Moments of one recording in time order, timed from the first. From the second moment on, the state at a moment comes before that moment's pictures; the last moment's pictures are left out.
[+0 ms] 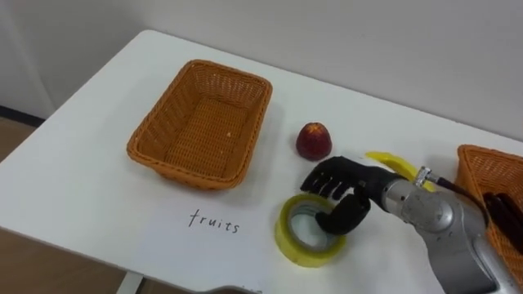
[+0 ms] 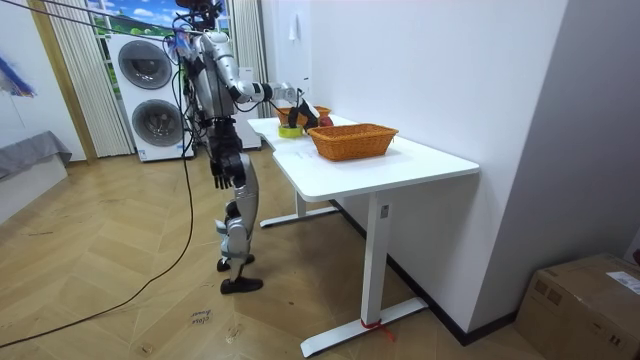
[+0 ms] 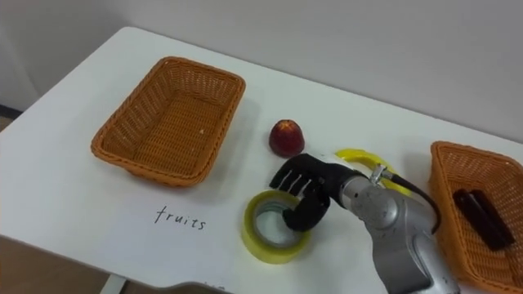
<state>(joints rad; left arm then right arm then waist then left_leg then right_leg) 0.22 0.27 0.07 1.08 0.08 0.18 -0.03 -0.11 -0.38 0.21 -0.01 -0.60 0.29 0.65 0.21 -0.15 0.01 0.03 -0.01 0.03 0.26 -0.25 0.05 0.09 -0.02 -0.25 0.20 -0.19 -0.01</state>
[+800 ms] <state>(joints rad) 0.19 0.28 0.07 1.12 0.05 0.17 0.04 -0.10 -0.38 0.21 -0.05 -0.62 0.30 0.66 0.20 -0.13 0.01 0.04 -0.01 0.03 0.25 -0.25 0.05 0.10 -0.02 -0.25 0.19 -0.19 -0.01</state>
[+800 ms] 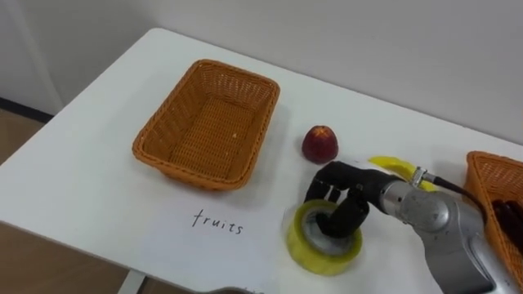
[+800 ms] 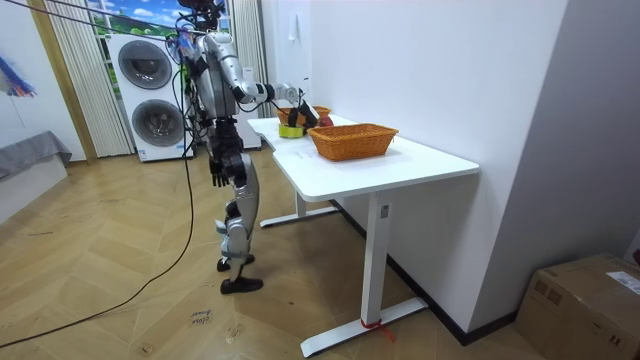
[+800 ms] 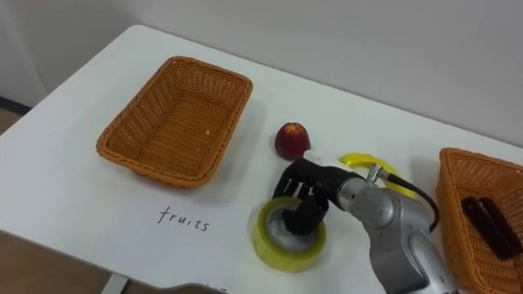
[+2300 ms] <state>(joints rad) 0.33 0.22 0.25 1.15 0.03 0.13 0.08 -0.01 -0.43 -0.31 -0.08 -0.07 0.17 -0.14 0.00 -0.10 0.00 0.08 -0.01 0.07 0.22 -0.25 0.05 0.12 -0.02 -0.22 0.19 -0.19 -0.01</state>
